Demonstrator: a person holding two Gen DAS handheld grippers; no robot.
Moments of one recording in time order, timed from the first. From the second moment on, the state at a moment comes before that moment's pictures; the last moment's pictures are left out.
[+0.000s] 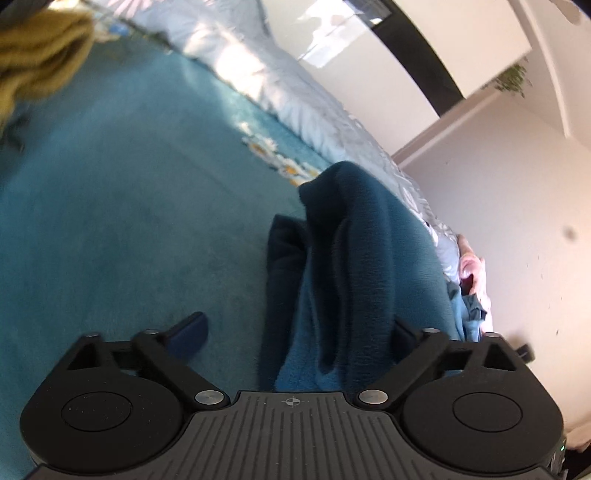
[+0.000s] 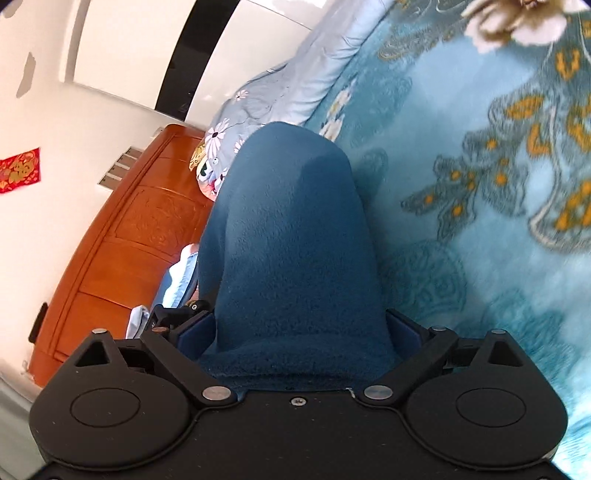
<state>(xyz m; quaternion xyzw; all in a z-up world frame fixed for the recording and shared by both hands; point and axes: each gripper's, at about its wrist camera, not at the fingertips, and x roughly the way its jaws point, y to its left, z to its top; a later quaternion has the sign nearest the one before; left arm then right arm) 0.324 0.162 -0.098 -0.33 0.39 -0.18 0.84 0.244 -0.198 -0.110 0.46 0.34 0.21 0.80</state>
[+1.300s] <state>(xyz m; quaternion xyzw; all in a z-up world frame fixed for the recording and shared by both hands) 0.294 0.054 -0.088 -0.36 0.38 -0.22 0.83 0.230 -0.268 -0.001 0.21 0.20 0.11 0.95</state>
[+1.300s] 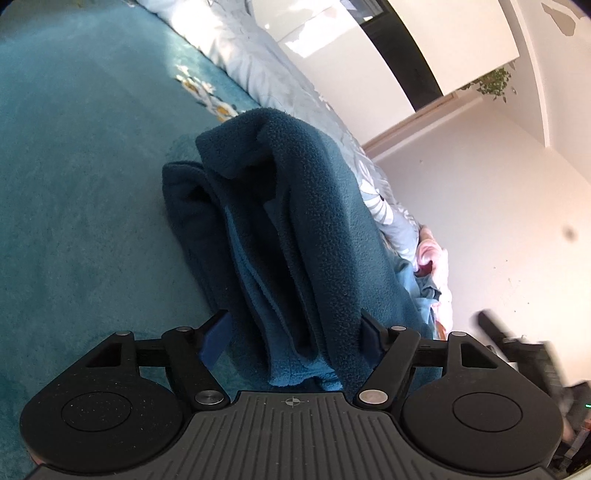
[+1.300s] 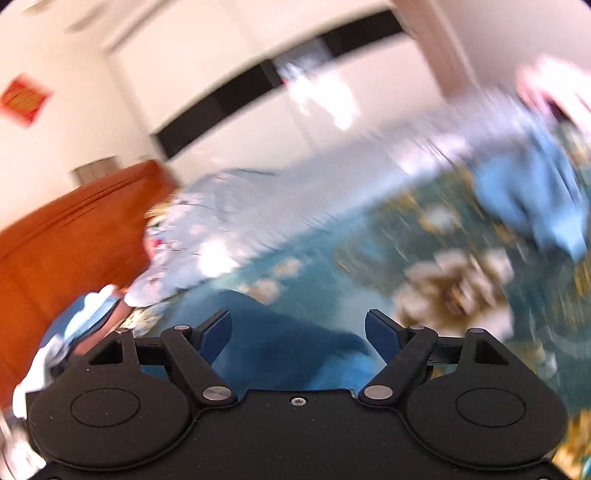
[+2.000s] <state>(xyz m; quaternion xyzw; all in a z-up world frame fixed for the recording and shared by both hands) 0.318 0.018 -0.001 -0.18 0.25 -0.23 0.92 0.240 -0.216 -0.053 0.19 0.31 0.14 0.92</state>
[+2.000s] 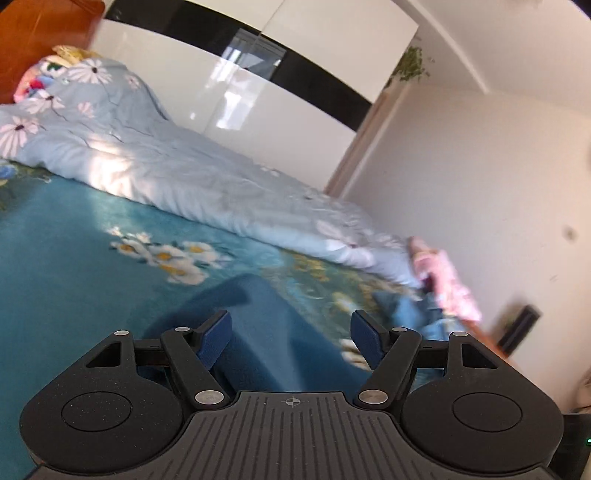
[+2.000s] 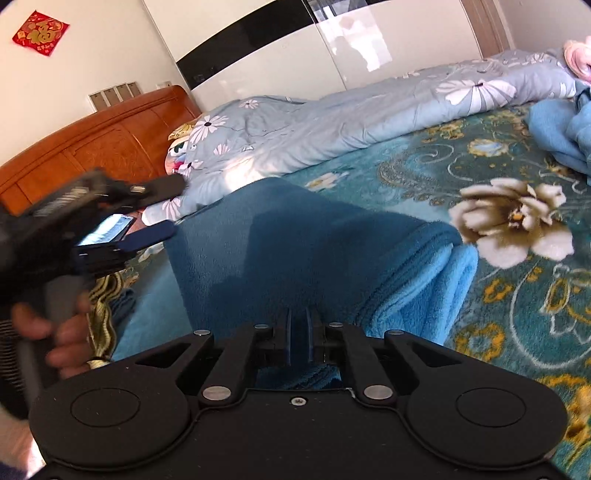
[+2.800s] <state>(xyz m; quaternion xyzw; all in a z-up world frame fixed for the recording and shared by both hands) 0.320 0.037 -0.034 -0.13 0.29 -0.24 0.92 0.213 -0.224 -0.047 0.22 0.25 0.17 0.93</state>
